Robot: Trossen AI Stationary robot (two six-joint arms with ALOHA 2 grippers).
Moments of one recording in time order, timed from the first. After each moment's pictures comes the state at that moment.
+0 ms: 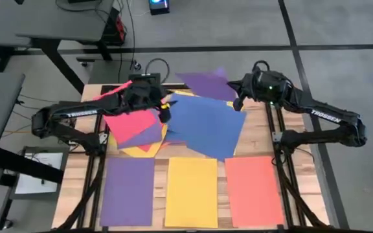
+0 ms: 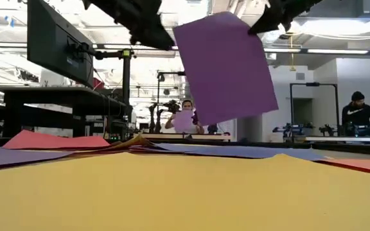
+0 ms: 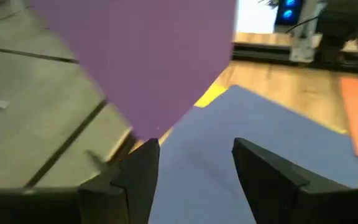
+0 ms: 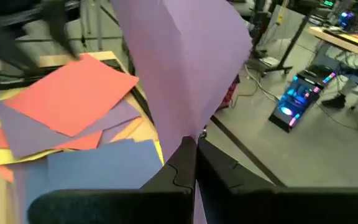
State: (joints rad) left arm 0.31 1.26 1.06 -0.15 -0.16 0.13; right arm -0.42 0.98 1.01 -0.31 0.19 -0.17
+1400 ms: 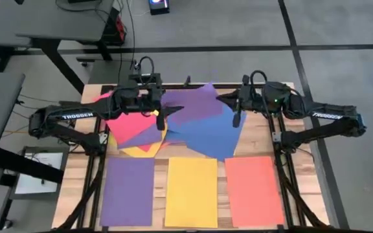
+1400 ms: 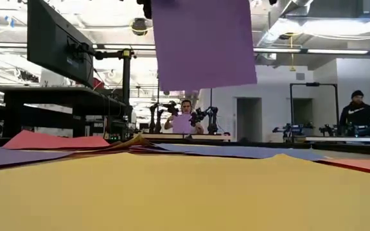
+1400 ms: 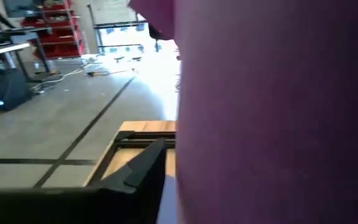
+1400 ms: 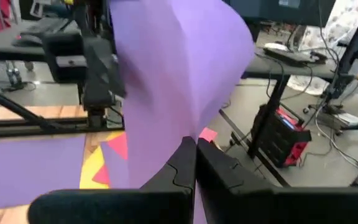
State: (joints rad) left arm 0.24 1.23 1.06 0.14 0.11 0.11; right arm -0.13 1.02 1.09 -0.19 0.18 -0.13
